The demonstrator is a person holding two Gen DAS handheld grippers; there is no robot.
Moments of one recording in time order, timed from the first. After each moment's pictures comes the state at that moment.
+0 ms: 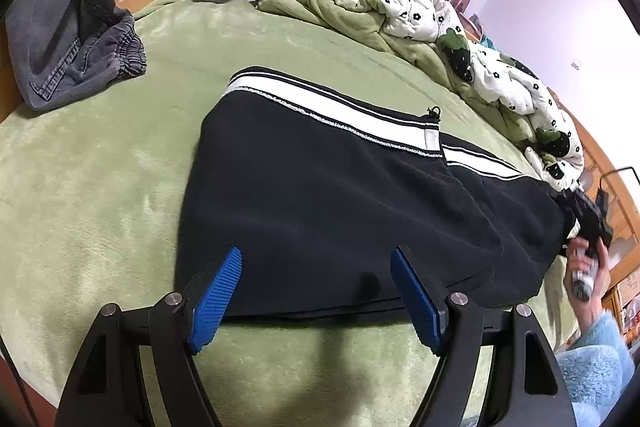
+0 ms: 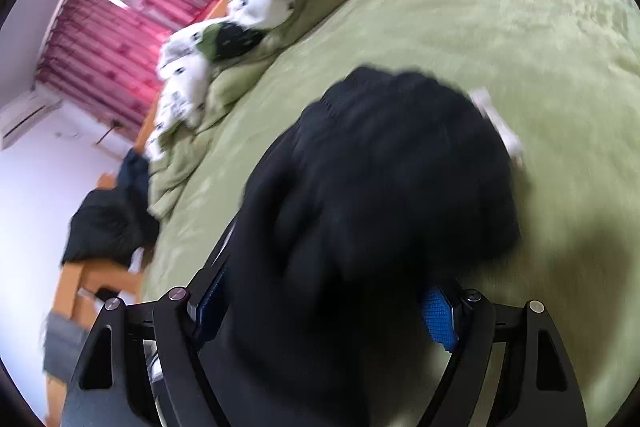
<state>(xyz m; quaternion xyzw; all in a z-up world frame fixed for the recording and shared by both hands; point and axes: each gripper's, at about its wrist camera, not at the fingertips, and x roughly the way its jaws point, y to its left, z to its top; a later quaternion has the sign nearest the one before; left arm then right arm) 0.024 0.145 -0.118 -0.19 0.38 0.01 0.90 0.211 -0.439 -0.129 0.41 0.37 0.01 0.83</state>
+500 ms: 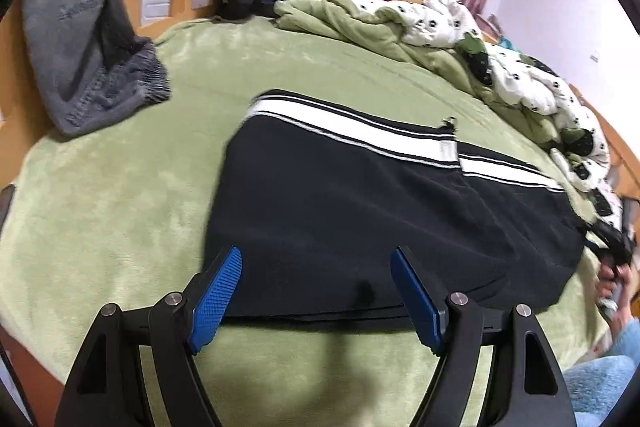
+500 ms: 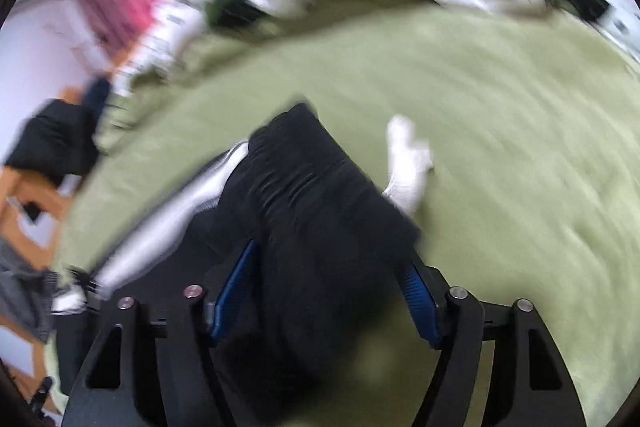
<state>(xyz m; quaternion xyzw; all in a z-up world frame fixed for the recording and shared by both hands) 0.016 0.139 -0.100 -0.15 0.37 0.08 0.91 0.209 -0.484 -0.121 0.21 0.43 -0.01 0.88</state>
